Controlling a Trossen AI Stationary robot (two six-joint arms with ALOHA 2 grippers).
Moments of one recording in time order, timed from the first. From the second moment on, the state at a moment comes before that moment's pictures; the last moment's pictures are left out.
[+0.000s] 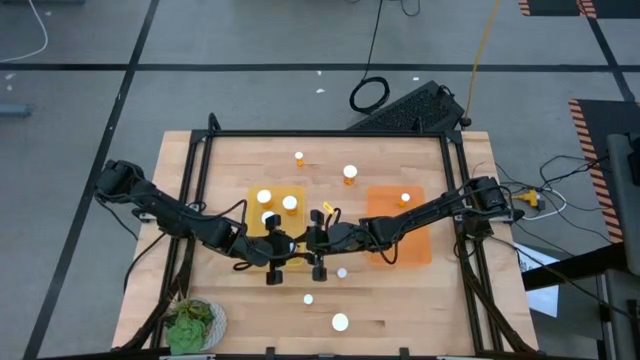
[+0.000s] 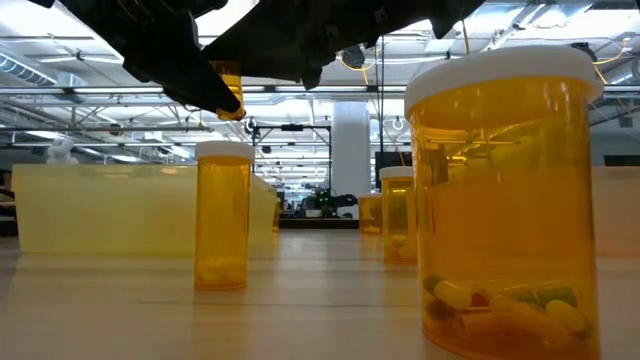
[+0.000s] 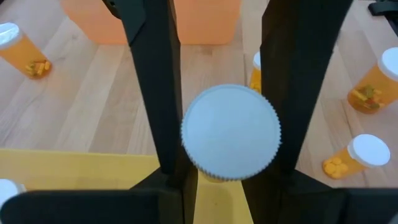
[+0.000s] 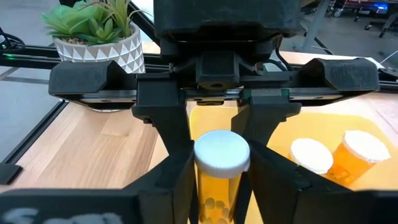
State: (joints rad) left arm -0.40 1.43 0.79 -0.08 -0.37 -0.27; right arm 0.23 1.89 1.19 0.36 0.16 0.03
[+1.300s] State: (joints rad) left arm -0.40 1.43 0.79 -0.08 -0.39 -0.25; right arm 0.23 1.57 1.18 -0.29 0.22 0.10
